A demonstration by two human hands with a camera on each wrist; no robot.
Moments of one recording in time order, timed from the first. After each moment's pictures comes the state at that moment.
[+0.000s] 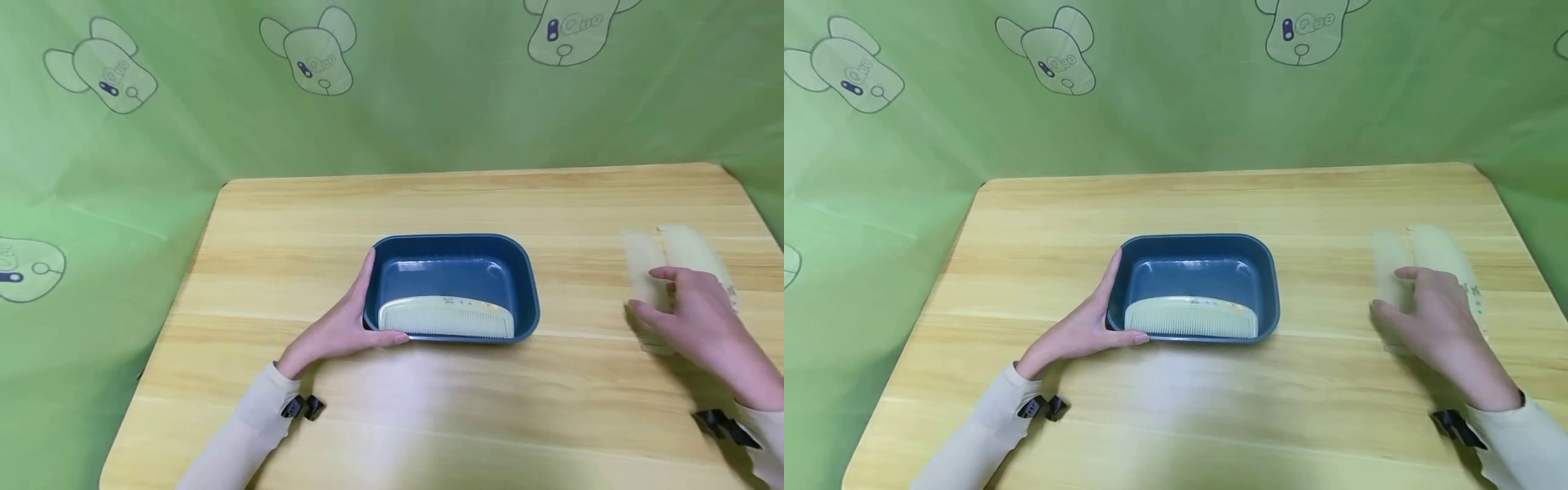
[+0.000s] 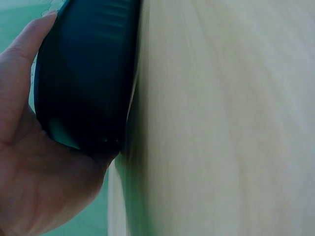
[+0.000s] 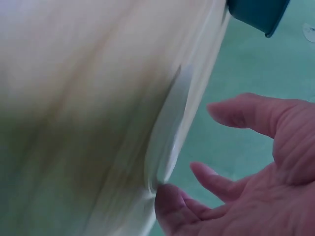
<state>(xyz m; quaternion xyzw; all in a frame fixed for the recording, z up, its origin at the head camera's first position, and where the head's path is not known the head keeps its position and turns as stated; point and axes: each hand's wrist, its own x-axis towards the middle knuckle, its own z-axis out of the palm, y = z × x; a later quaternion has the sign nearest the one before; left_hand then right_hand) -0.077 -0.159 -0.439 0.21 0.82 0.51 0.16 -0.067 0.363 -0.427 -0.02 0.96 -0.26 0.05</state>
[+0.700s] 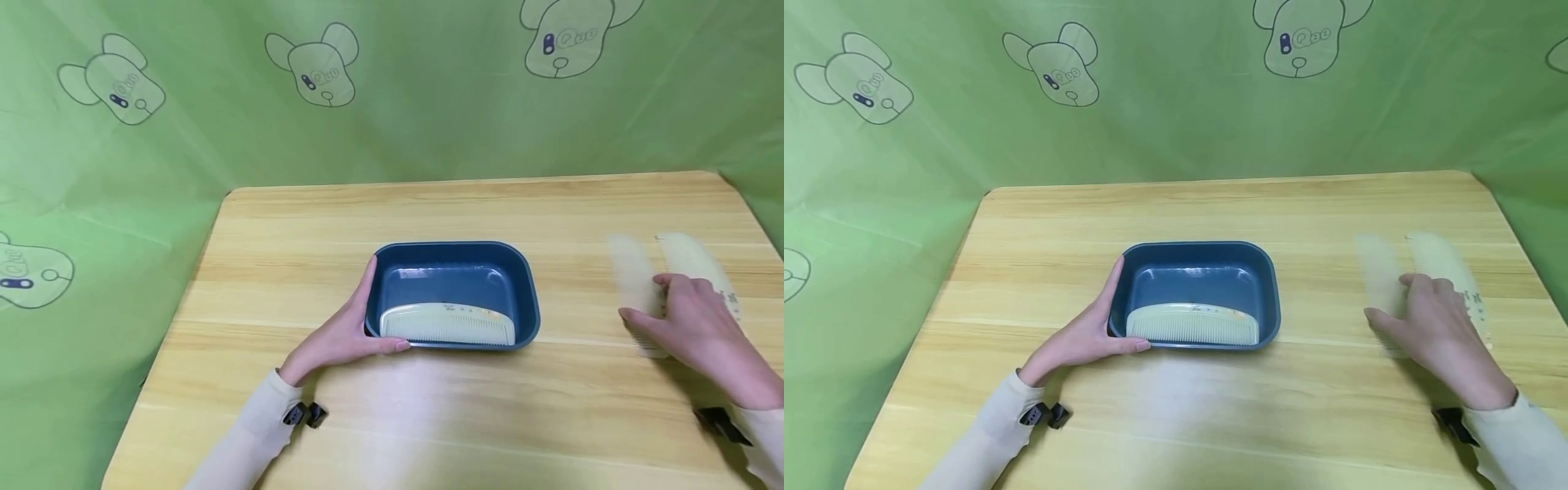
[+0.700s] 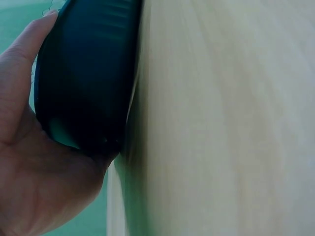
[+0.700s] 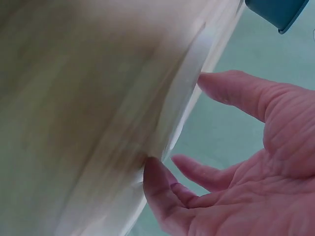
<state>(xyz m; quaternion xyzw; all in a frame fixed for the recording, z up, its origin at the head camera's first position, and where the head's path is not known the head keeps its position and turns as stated) -0.070 -0.155 -0.420 0.20 0.81 0.53 0.17 -0.078 0.366 -0.430 -0.02 0.98 -0.21 0.06</state>
